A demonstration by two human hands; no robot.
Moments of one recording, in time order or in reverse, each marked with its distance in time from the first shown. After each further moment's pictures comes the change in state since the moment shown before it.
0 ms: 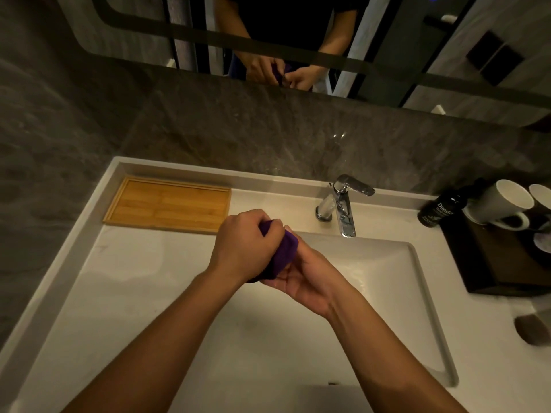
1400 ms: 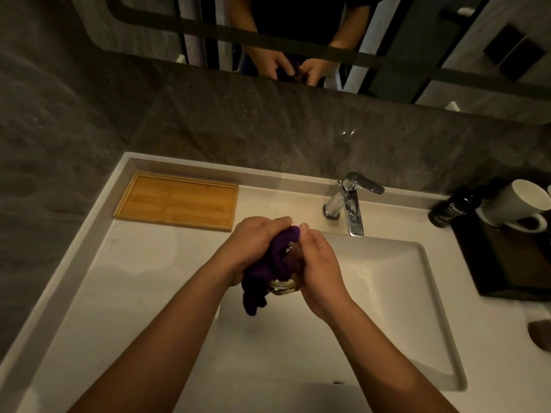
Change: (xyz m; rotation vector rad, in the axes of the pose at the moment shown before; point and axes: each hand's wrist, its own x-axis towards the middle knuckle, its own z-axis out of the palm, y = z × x) left_hand 0.003 0.000 -0.007 -0.586 -0.416 -0.558; right_hand -0.007 0.012 0.012 -0.242 0.183 -0.386
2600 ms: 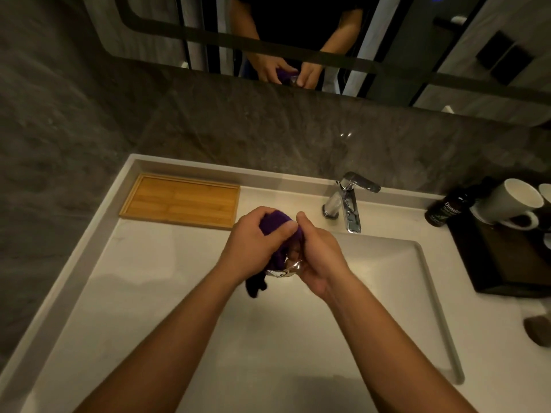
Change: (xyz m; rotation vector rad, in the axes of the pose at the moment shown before) left_hand -0.014 -0.014 0.002 0.222 0.194 0.387; right_hand -0.006 -0.037 0.014 0.030 0.109 0.252
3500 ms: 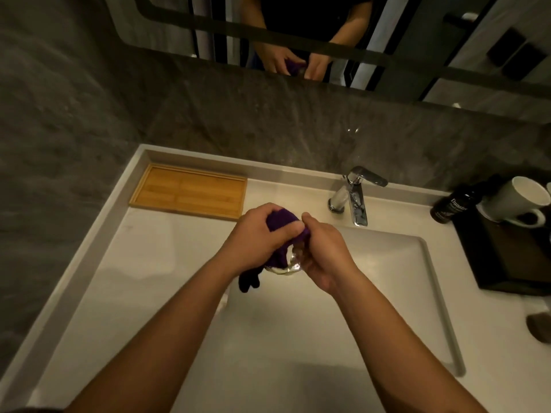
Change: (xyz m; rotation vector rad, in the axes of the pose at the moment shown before) left_hand -0.008 -0.001 -0.011 0.091 -0.104 -0.057; right_hand -0.012 0.004 0.003 -0.067 0.025 -0.031
